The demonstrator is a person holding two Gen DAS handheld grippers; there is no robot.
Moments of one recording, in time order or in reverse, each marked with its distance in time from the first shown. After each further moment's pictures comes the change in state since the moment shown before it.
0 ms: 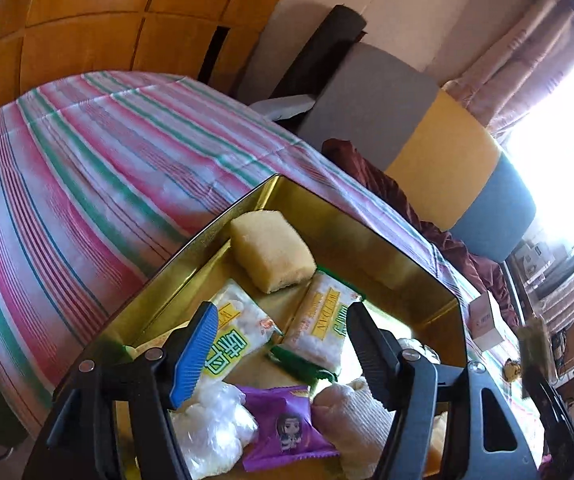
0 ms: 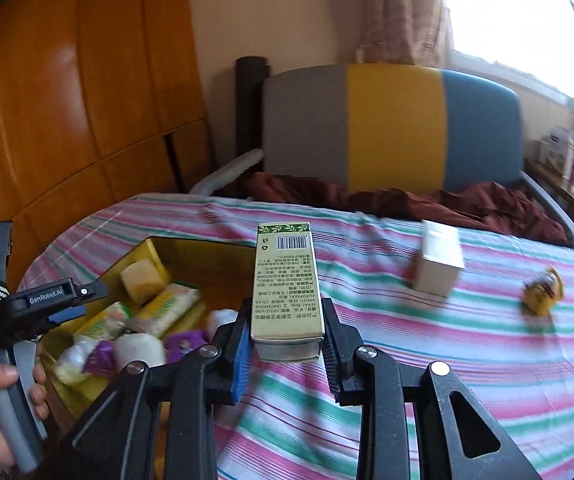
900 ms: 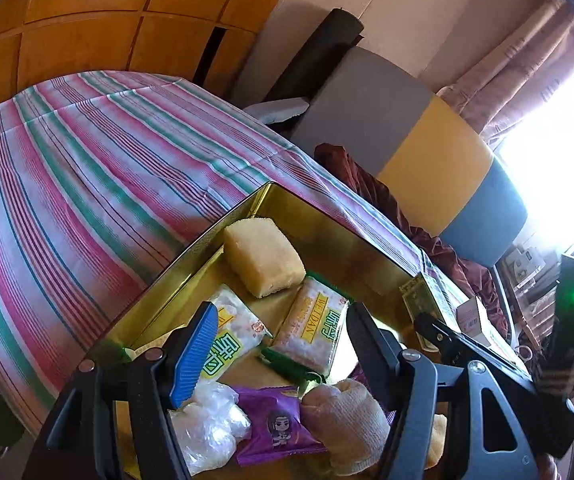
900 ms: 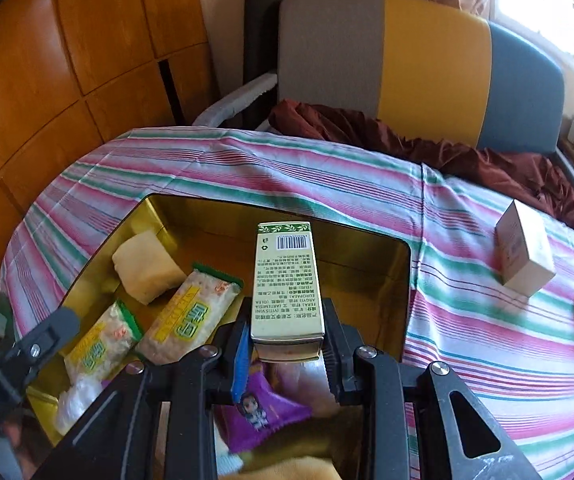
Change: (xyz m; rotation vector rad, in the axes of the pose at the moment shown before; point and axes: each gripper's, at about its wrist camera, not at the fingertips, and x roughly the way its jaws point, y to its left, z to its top) left arm -0.005 0.001 0.007 -0.023 0.000 -0.028; right arm 0.119 0.070 0.036 0.005 0.295 -0.028
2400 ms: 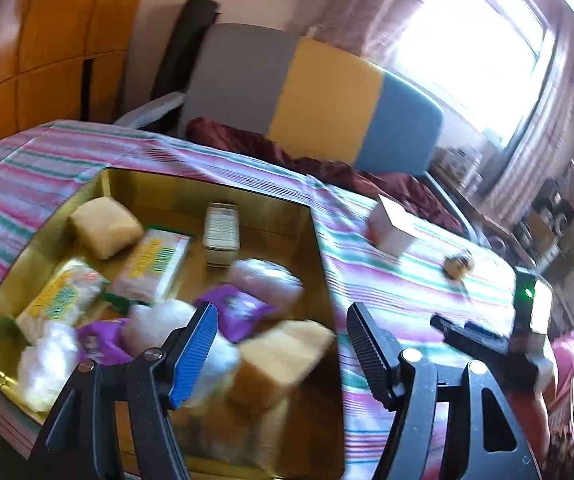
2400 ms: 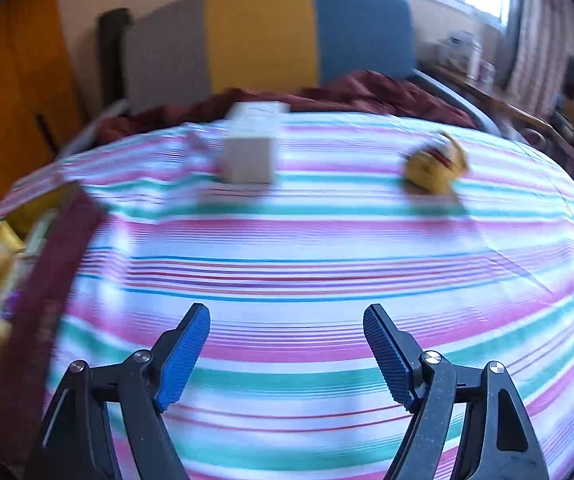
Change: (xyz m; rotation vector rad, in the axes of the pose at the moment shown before) left arm -0.021 -0.127 -0.087 0.408 0.067 -0.179; right arm -0.054 -0.223 -0.119 0.291 -0.029 -0.294
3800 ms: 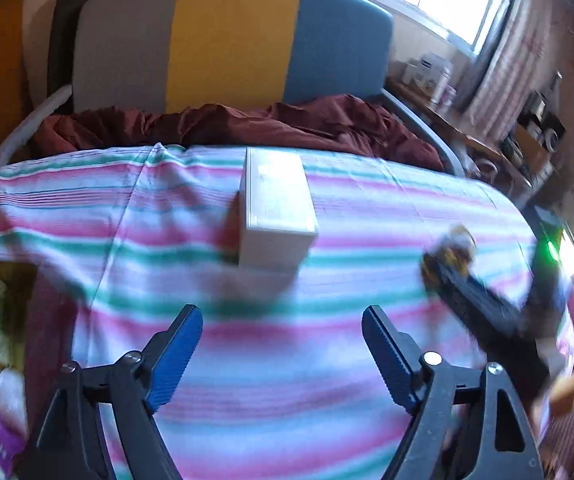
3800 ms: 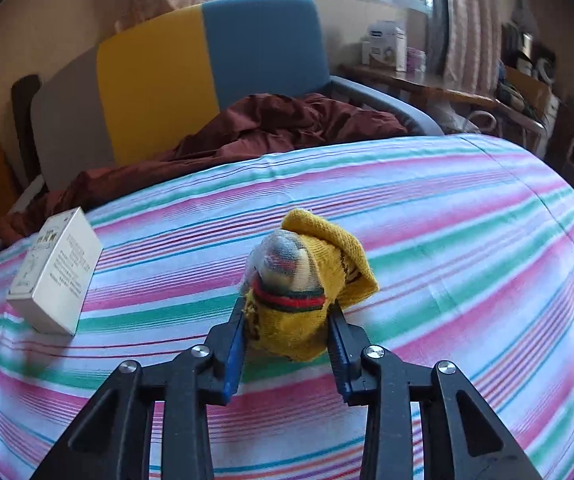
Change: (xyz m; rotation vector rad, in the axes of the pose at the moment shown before) left arm 0.188 -0.171 0.057 0.191 0.226 -0.026; right arm 0.083 -0.136 0.083 0.195 -0.109 -0.091
